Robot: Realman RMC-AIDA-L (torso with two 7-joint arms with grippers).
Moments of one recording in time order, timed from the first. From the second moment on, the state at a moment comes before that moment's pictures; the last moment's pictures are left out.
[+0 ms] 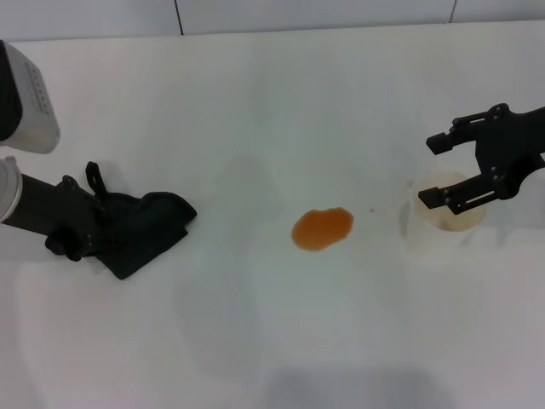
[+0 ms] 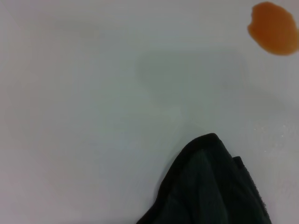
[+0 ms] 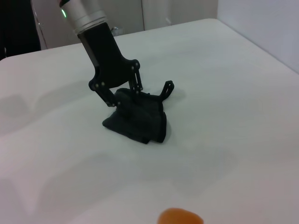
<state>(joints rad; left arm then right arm) -0.60 -2.08 0.93 0.98 2.62 1.45 -1.62 0.56 2.00 -0.96 -1.19 -2.16 -1.69 1.73</state>
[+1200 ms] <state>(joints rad) -0.78 -2.08 1.12 0.86 2.39 1.34 -1.69 0.48 2.01 -0.95 -1.23 -2.07 -1.69 1.67</state>
